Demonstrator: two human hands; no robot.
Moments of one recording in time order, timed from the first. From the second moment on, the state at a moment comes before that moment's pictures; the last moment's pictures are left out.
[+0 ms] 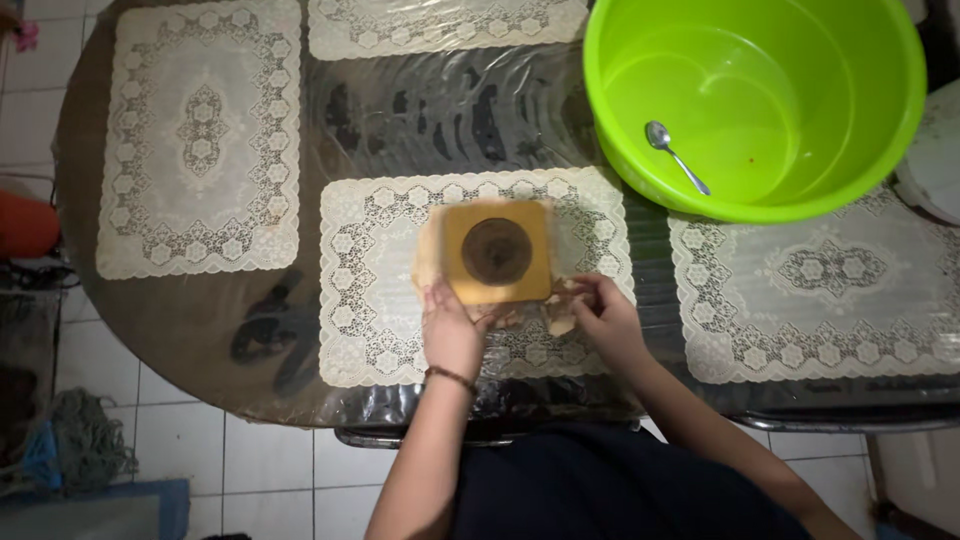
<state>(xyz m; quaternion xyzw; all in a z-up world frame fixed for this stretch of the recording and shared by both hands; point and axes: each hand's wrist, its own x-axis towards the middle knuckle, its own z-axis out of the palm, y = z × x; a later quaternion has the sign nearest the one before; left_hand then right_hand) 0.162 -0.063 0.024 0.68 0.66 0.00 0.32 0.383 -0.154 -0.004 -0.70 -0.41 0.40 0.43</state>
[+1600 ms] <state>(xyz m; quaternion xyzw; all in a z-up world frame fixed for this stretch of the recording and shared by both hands) 0.021 0.058 0.016 0.65 0.58 0.20 0.45 0.280 -0.047 -0.046 -0.67 -0.20 0.52 0.49</state>
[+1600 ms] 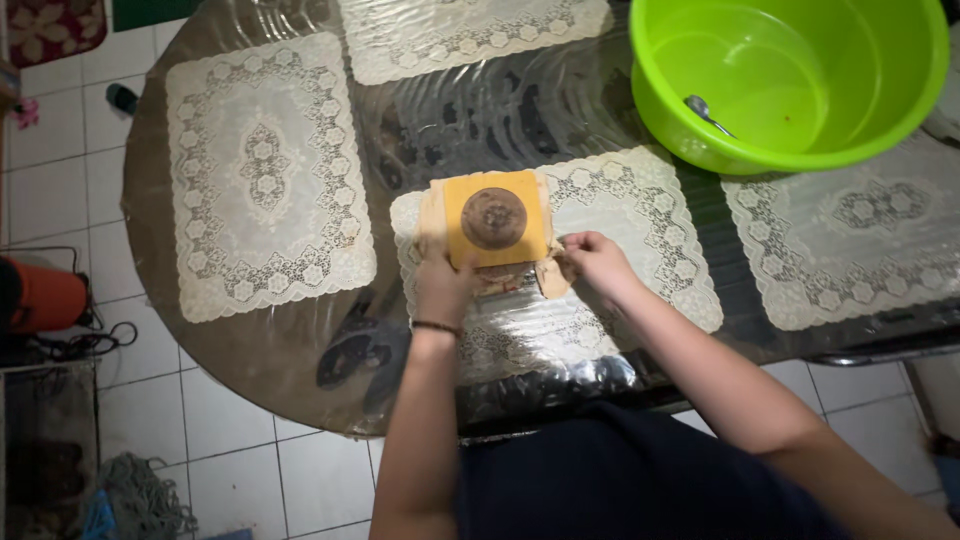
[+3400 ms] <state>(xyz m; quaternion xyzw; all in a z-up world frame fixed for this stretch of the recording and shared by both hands) -0.011 -0.051 -0.091 0.51 0.66 0.36 0.42 0.284 -0.101 -0.049 -0.64 -0.30 0.60 0.37</state>
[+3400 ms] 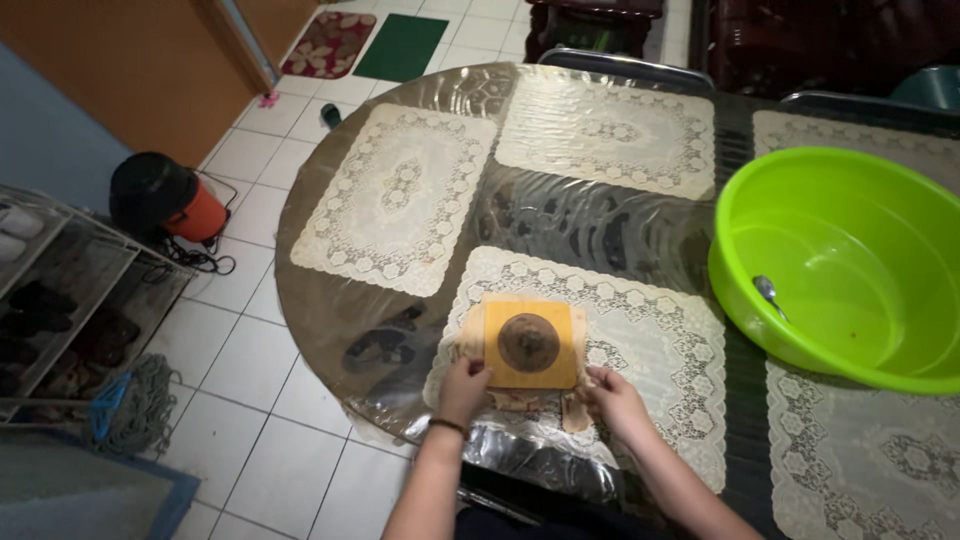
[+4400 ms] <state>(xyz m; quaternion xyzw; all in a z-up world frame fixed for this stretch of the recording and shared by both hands) 0.087 -0.090 -0.065 0.64 0.61 0.28 0.38 0.395 -0.166 -0.099 -0.63 -0.23 0.64 0.37</state>
